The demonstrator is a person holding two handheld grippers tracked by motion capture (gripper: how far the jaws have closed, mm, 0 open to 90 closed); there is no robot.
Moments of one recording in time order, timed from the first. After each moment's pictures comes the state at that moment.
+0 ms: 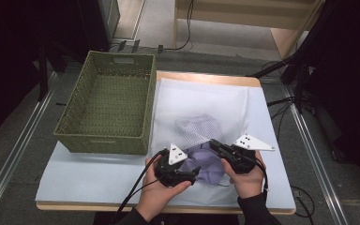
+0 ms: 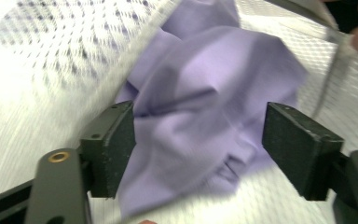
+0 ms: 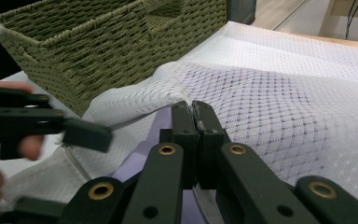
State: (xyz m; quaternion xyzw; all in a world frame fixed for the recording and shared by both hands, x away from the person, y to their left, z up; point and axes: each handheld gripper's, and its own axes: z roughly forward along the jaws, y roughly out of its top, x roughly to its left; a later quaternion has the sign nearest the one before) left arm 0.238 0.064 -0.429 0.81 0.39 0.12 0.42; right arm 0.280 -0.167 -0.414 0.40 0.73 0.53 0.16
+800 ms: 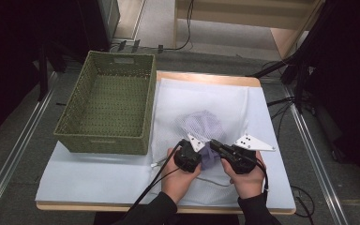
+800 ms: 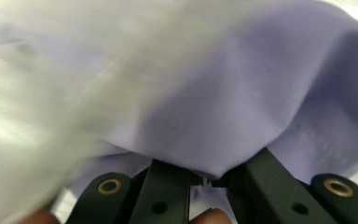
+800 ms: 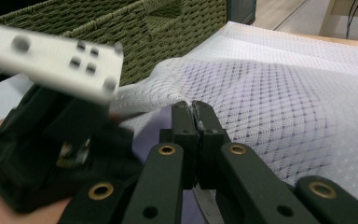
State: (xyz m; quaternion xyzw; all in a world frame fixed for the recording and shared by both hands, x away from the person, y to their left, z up) left arm 0.307 0.012 -0.462 0.79 0.46 0.20 0.35; right arm 0.280 -0.168 -0.415 0.40 0.73 0.53 0.15
